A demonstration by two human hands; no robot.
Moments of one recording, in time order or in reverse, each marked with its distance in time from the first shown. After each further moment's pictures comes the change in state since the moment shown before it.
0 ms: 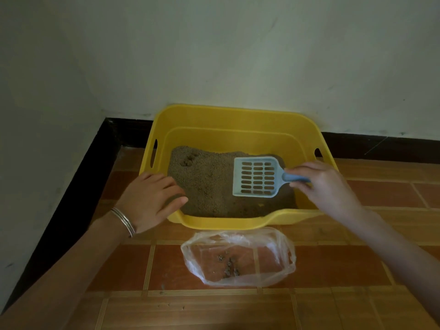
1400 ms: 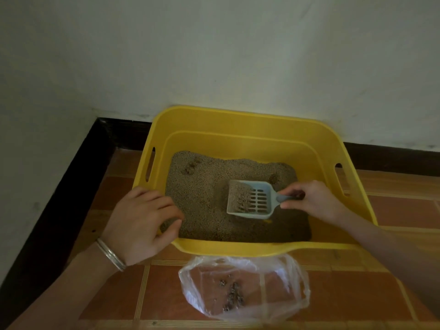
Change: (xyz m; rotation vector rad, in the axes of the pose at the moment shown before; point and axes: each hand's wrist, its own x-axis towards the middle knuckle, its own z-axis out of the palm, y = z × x) left_hand 0.008 -0.003 -0.003 -0.082 -0.006 -0.072; right_hand 0.053 0.029 0.057 0.355 -0.434 0.290
